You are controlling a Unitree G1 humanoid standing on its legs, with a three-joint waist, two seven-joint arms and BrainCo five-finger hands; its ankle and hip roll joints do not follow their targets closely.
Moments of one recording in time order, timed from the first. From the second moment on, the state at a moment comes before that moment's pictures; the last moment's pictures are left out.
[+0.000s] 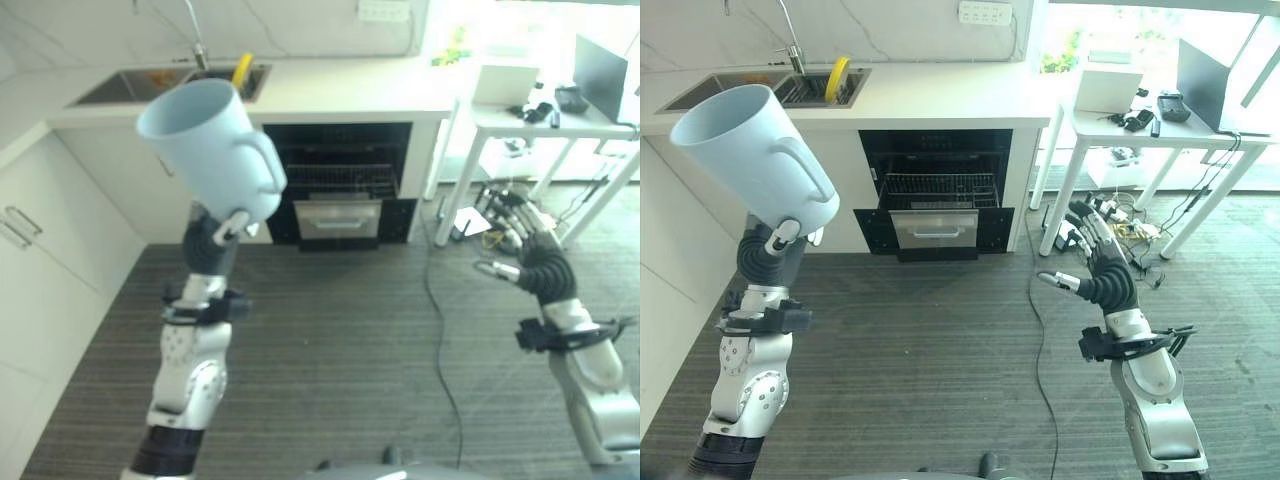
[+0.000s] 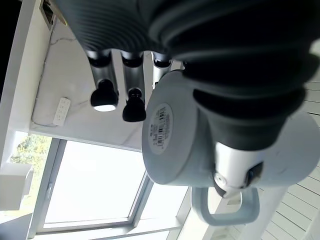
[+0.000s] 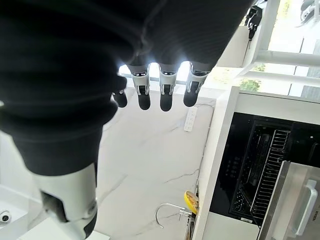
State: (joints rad) left arm 0.01 0.37 0.02 -0.28 -0.68 -0.34 -0.07; right arm 0.14 -0.48 -0.09 -0.32 0.30 -0.16 0.08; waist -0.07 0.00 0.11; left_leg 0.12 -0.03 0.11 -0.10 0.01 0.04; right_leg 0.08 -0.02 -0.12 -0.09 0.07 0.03
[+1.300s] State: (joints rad) left arm 0.03 0.44 0.04 -0.16 -0.57 -0.27 -0.16; right arm 0.19 -0.43 -0.15 -0.35 0.37 -0.16 0.11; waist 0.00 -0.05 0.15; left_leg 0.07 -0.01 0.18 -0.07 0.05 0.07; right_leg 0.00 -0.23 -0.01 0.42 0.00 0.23
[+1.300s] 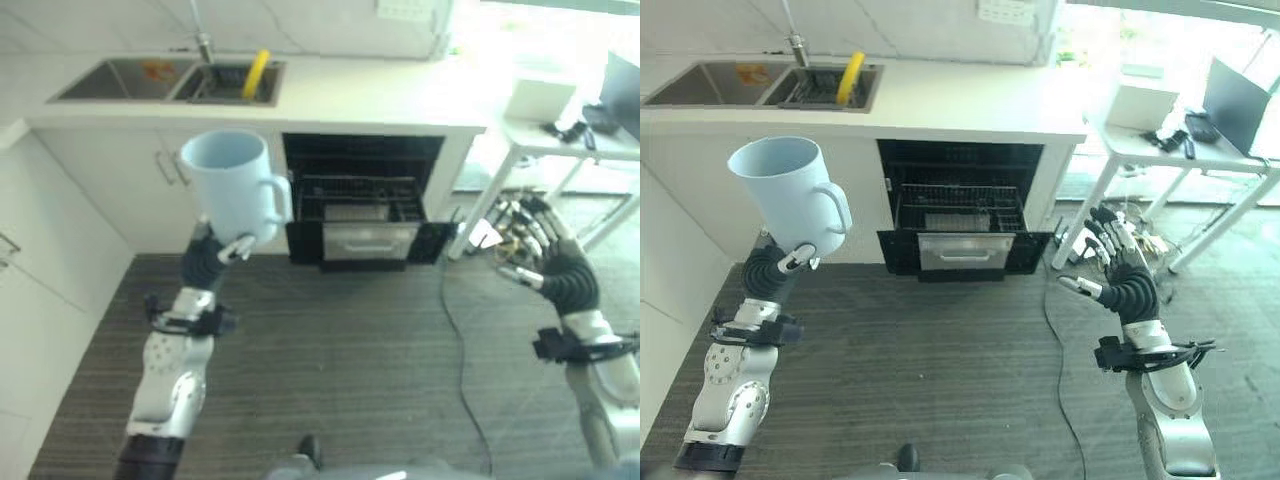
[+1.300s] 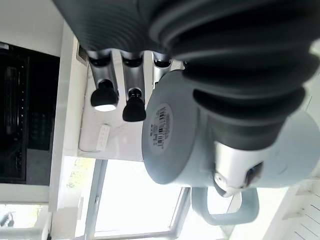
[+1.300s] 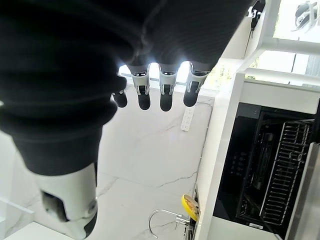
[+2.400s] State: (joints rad) left arm 0.08 0.33 0.00 -0.19 -0.77 -0.22 -0.20; right arm 0.12 -0.53 -0.08 -0.25 0.29 -0.11 0.15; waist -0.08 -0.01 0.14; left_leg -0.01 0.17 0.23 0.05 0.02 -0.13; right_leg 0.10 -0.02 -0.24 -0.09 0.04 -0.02
